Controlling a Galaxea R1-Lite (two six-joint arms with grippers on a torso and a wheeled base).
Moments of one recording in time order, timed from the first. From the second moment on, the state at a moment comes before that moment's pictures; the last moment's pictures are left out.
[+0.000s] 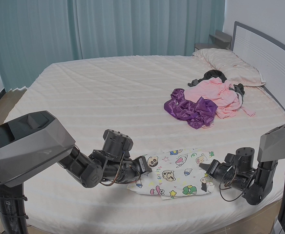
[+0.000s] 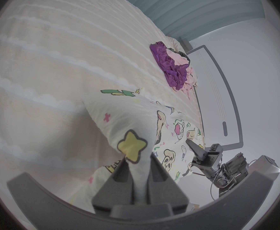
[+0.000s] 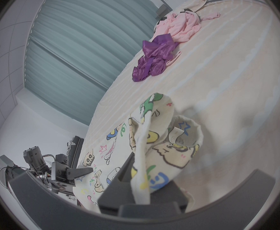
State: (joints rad) left arm -0.57 2.22 -0.99 -0.52 -0.26 -0.86; right arm 0.32 2.27 -0.30 -1.55 0.12 0.82
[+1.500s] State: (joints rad) left arm -0.57 2.23 -0.97 -0.57 -0.16 -0.92; right arm 0.29 2.23 -0.24 -1.55 0.13 0.80
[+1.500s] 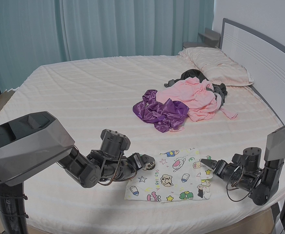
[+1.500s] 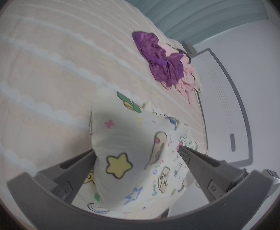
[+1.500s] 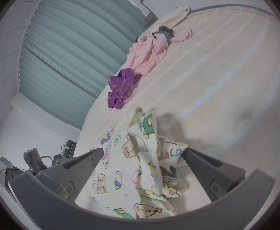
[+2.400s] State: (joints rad) left arm -0.56 2.20 -0.98 -0.76 -0.04 -1.20; right arm 0.35 2.08 -0.16 -1.55 0.13 0.79
